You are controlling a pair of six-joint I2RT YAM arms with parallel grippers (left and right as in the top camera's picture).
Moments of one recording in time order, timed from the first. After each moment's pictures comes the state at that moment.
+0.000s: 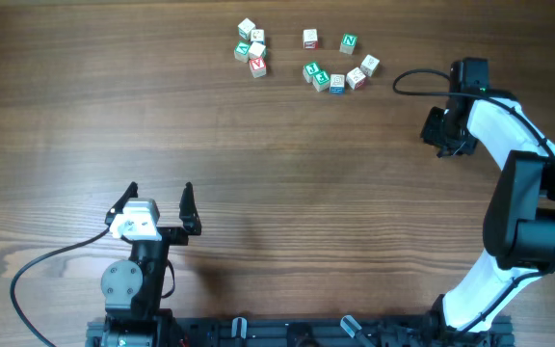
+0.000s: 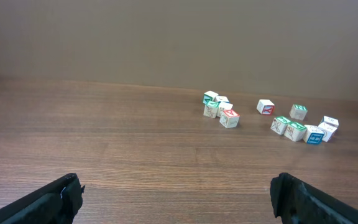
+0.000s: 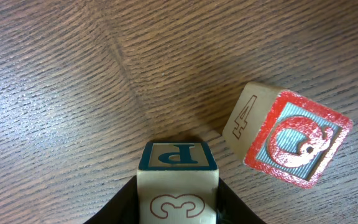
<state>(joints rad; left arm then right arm) -0.05 0.01 0.01 -0.07 0.02 -0.11 -0.11 1.96 1.26 -0.66 0.11 0.30</state>
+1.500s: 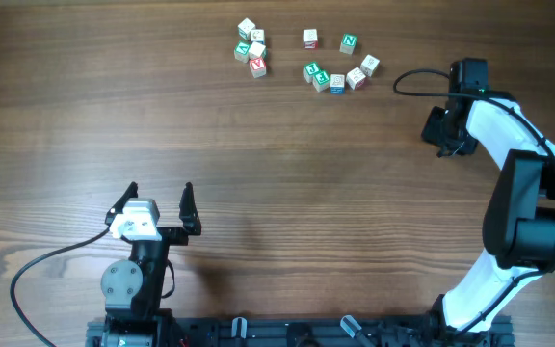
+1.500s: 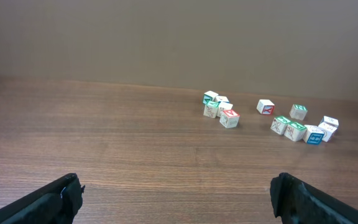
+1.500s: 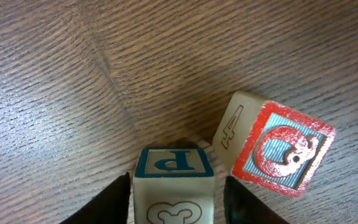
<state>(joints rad) -0.05 0.01 0.01 -0.07 0.02 -0.11 -0.11 1.96 1.25 -0.64 0.14 0.31</state>
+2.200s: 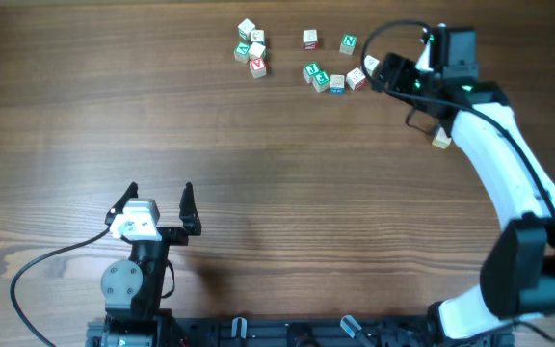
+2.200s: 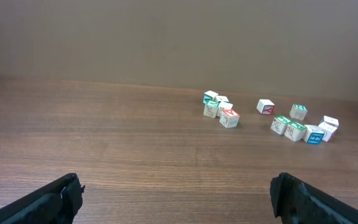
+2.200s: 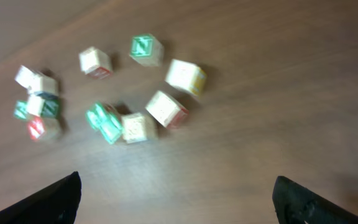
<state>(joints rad) -0.05 0.01 0.01 -0.07 0.02 -0.11 0.10 1.75 1.31 -0.41 -0.12 0.47</state>
